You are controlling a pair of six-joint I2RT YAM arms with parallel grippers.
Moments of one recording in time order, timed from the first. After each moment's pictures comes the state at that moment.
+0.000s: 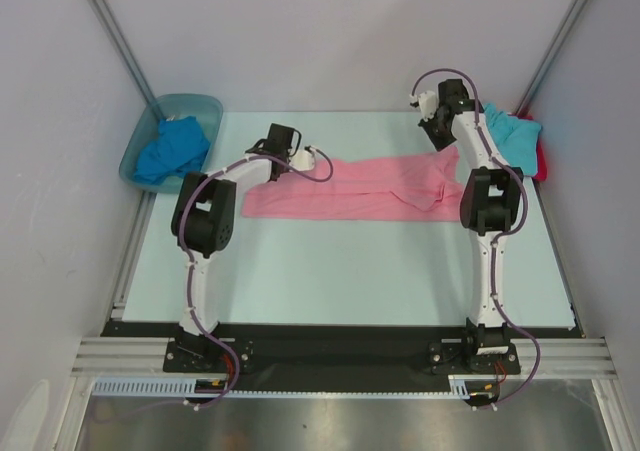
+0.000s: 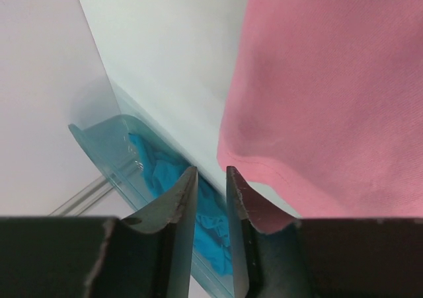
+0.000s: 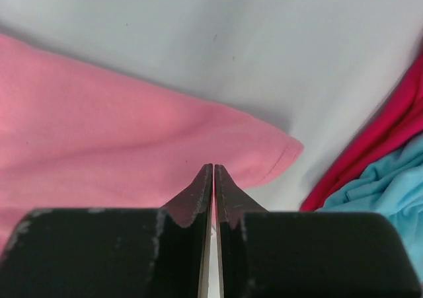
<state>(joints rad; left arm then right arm) -0.34 2.18 1.59 -0.26 -0.38 1.23 0.05 2.46 2.34 -0.89 -0.03 -0.55</state>
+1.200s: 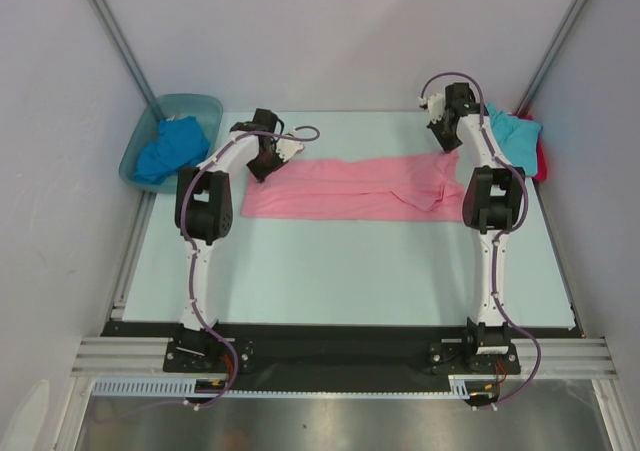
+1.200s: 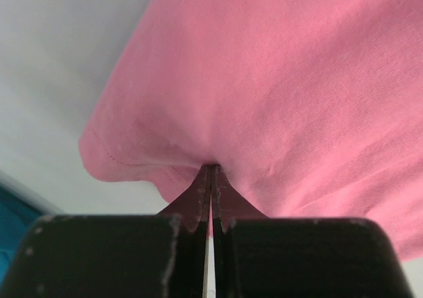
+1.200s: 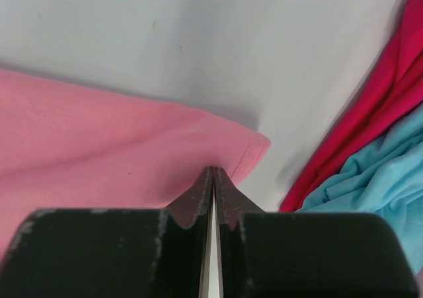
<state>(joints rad) -0.23 2.35 1.98 -0.86 -0.02 0.71 0.02 2.50 2.35 -0.84 0.05 -0.55</state>
